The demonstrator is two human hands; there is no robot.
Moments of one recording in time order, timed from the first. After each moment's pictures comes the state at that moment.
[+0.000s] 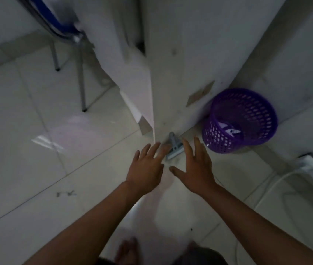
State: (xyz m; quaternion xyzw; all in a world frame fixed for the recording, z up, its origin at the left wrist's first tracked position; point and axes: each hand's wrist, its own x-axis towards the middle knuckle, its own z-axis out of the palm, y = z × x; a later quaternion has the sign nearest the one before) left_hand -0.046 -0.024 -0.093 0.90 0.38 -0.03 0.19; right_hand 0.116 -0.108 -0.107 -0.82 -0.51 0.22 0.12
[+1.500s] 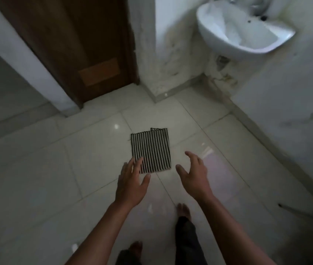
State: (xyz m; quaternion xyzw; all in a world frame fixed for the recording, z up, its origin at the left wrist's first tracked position) left_hand -0.653 -0.025 0.345 0.11 0.93 0.29 0.21; right_hand -0.595 0.177 0.395 -0.32 -0.84 0.42 -0.06
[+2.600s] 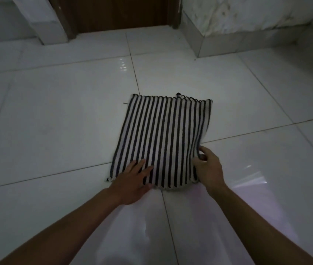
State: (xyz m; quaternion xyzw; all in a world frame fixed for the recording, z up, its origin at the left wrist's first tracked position) left_hand -0.810 0.016 -0.395 0.20 0.93 0.11 0.29; right_hand -0.806 0.274 -0.335 -0.26 -0.79 0.55 -0.06
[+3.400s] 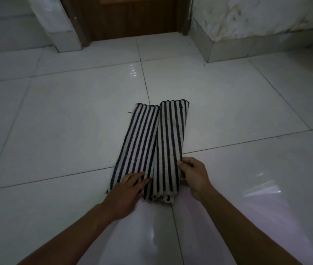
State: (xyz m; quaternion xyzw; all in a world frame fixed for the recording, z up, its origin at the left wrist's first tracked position) left_hand -0.787 -0.029 -0.421 0.26 0.95 0.13 0.14; right_hand -0.821 0.226 -0.360 -0.28 -0.66 0.68 -0.16
